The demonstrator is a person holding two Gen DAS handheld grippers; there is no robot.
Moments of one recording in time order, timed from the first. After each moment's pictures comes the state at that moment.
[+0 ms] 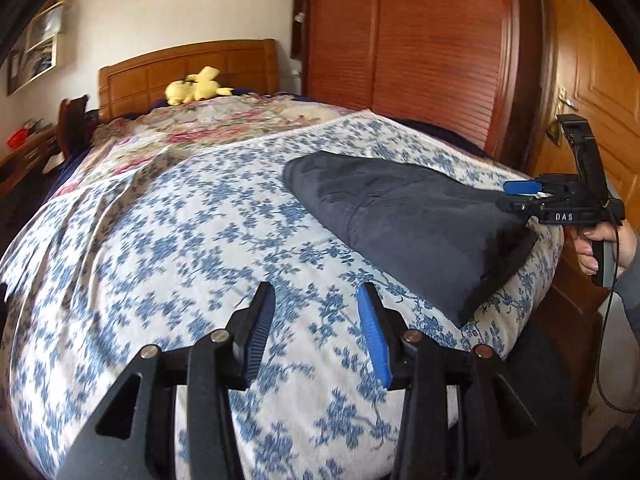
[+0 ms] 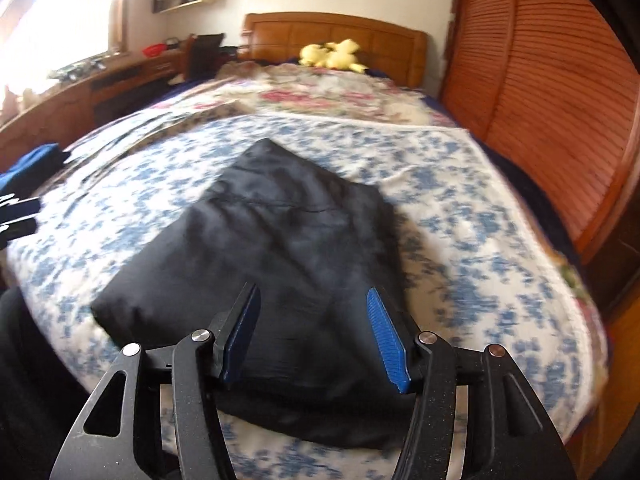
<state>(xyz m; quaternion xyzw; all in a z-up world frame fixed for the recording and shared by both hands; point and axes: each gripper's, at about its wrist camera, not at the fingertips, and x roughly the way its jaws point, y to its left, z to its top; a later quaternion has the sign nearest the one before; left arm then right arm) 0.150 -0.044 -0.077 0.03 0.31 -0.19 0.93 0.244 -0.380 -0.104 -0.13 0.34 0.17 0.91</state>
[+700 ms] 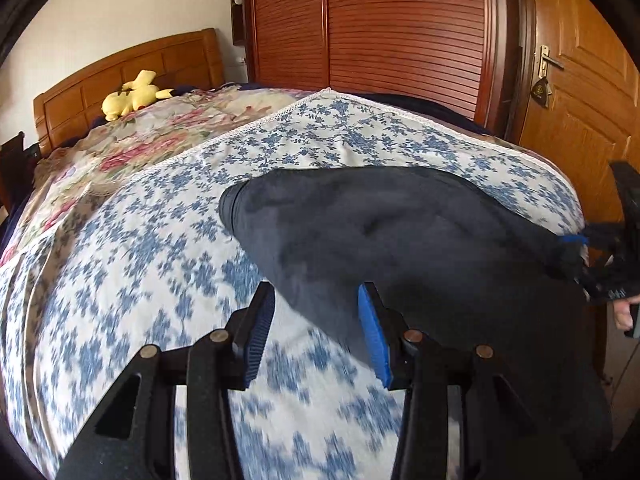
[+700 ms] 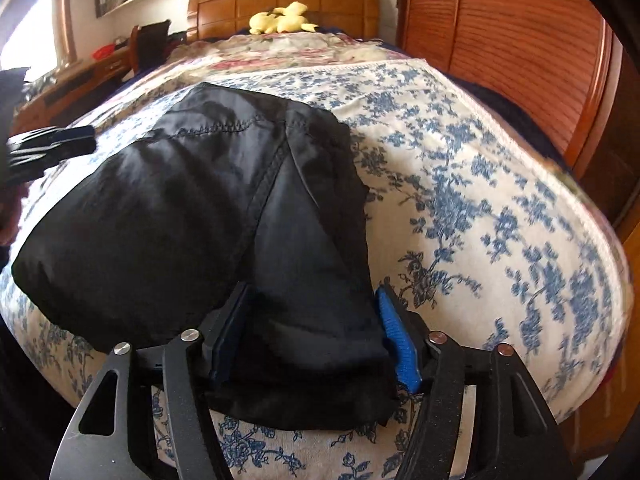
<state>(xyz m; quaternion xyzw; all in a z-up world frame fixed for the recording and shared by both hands) 0.314 -0.128 -0.096 0.09 0.33 -0.26 0.90 0.250 -0.433 -0.166 -0.06 0.40 0.09 0.91</state>
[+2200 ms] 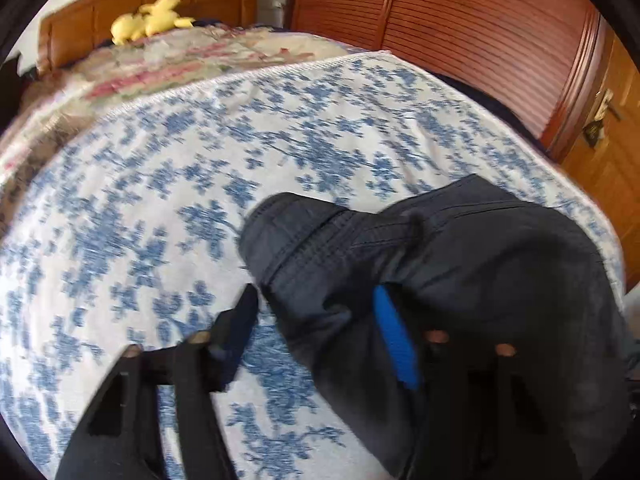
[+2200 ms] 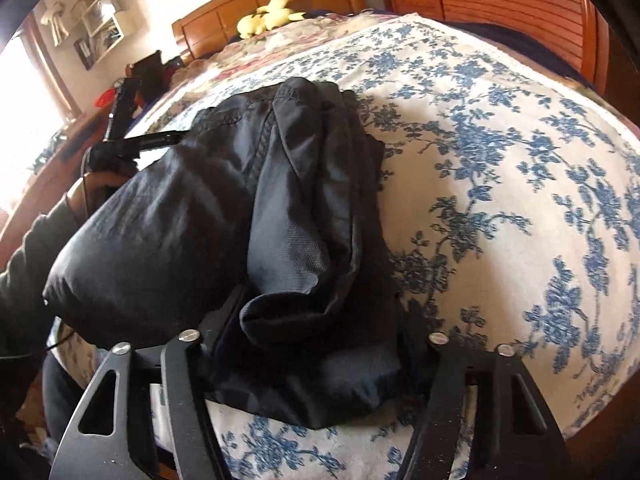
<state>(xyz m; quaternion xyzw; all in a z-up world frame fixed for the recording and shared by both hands) 0.463 -0.126 -0.162 0.00 0.43 -0.24 0.87 0.252 -0.448 -0.182 0.07 0.43 0.14 0.89</state>
